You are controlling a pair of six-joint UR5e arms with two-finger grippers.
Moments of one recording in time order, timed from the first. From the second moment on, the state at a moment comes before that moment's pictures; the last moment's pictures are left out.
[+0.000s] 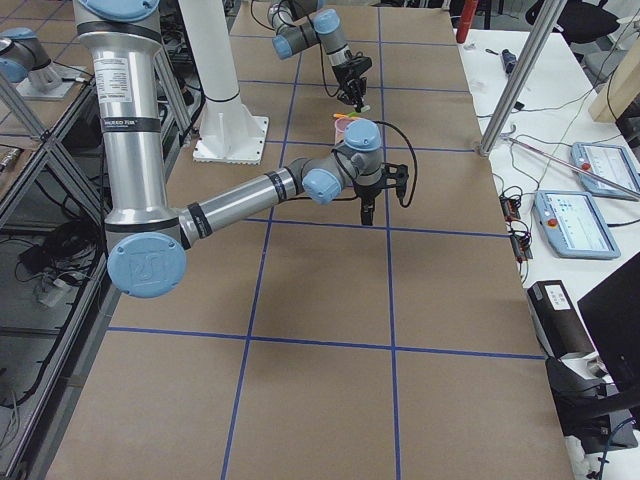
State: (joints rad) left arm -0.47 -2.38 -1.70 -1.71 -1.53 -0.57; right arm 1.08 -1.50 1.90 -1.26 2.21 0.92
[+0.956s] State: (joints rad) left arm -0.45 -2.38 -1.72 -1.71 -1.52 -0.69; right arm 0.93 -1.38 1.87 -1.26 2.18 1.13
